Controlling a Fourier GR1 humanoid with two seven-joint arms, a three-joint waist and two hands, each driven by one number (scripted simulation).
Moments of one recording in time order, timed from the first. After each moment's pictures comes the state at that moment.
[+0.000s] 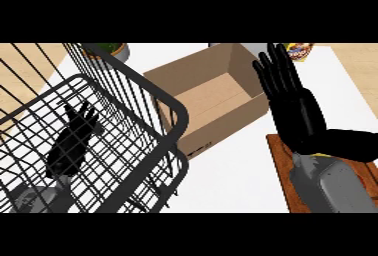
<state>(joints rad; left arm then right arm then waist) -0.12 0.34 -0.14 -1.35 0.37 0.16 -0.01 -0.38 -0.26 0.28 -1.65 -0.48 -0.19 -0.12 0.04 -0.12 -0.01</state>
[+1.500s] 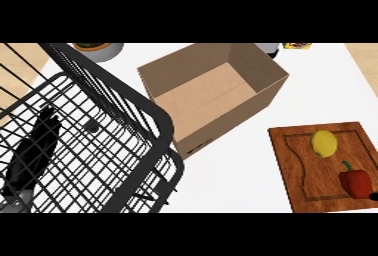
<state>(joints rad) -0.02 0.51 -0.11 -1.38 0.07 0.32 -0.05 0.01 -0.87 0.09 -1.08 -0.05 -0.05 -0.50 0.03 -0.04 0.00</state>
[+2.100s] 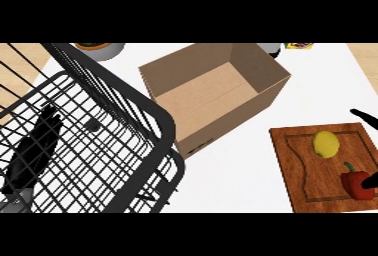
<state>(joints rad) -0.03 0.50 -0.10 -1.38 0.04 0.29 -0.04 -0.22 -0.90 0.27 -1.05 0.12 0.18 -0.16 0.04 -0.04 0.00</state>
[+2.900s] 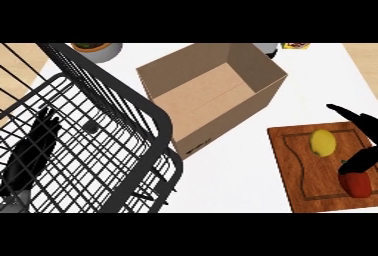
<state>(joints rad) -0.01 0.50 -0.07 -1.38 0.01 0.28 -0.04 -0.38 -0.77 0.30 -0.89 0.26 0.22 -0.13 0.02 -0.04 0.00</state>
